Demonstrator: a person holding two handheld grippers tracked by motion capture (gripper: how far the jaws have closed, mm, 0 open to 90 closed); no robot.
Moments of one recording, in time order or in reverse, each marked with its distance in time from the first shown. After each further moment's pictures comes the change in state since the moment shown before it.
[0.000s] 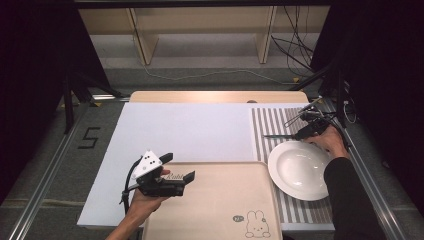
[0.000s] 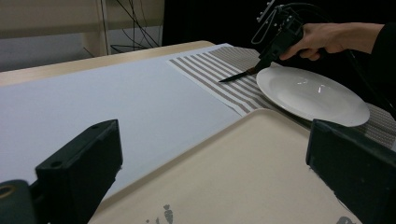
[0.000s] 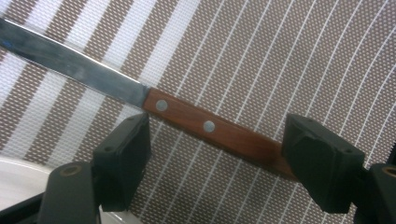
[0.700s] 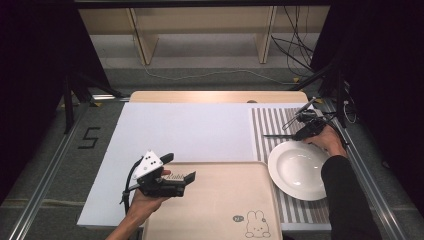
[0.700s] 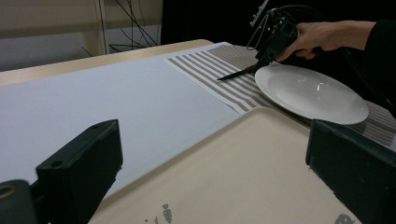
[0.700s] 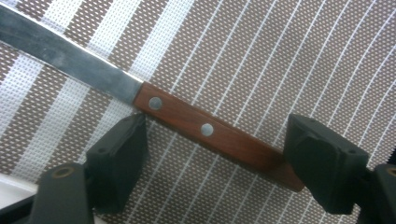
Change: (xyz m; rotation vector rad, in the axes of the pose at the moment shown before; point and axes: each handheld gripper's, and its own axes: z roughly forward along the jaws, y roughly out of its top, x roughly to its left) left arm -0.001 0.000 0.001 0.006 -0.005 0.006; right arm 0.004 0.005 0.009 0.049 -0.043 -0.066
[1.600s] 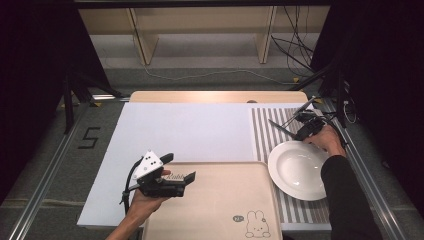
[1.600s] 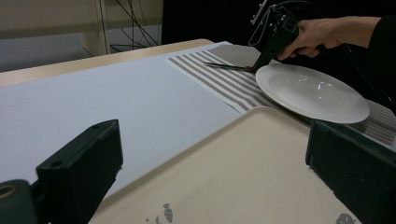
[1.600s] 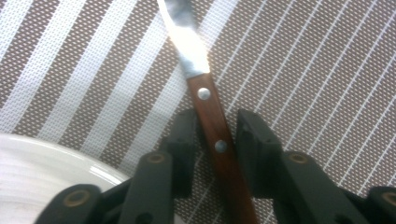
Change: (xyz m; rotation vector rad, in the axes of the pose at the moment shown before) left arm 0.000 0.000 0.000 -0.001 0.004 0.002; right arm 0.005 0.003 -0.006 0.041 0.131 0.014
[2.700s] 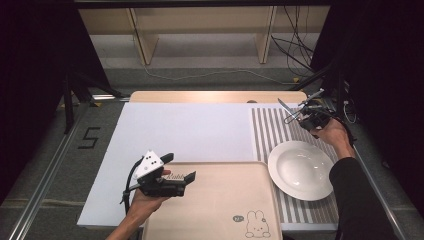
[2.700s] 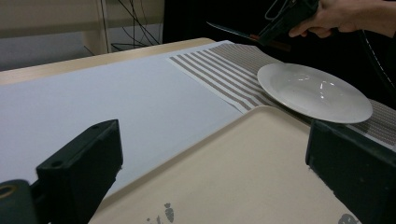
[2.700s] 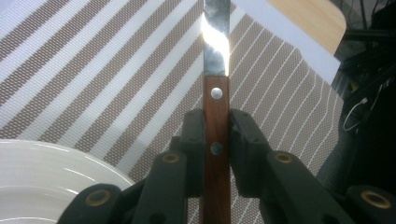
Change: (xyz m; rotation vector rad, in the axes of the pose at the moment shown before) left arm 0.000 0.000 0.002 0.003 0.006 -0.002; right arm 0.011 -0.006 -0.053 -0.262 -0.184 -0.140
